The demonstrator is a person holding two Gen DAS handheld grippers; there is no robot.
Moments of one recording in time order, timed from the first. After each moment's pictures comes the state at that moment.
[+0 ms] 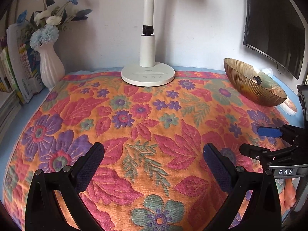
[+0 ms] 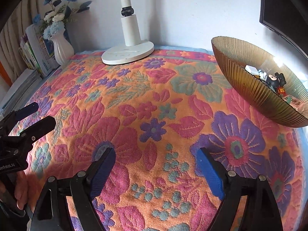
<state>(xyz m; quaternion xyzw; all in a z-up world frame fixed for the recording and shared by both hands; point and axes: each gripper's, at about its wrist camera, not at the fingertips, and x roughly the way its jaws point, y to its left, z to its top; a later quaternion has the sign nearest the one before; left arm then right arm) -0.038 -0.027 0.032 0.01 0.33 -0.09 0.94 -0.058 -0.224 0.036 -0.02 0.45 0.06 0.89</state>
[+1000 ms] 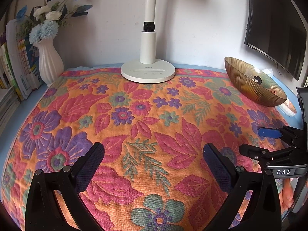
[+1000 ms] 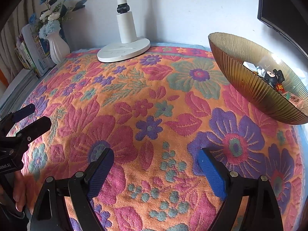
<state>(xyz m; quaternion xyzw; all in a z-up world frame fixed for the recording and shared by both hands) -0.035 -0.025 0.029 0.01 0.34 -0.09 0.93 -0.053 -0.227 0.031 -0.02 0.46 0.05 0.89</state>
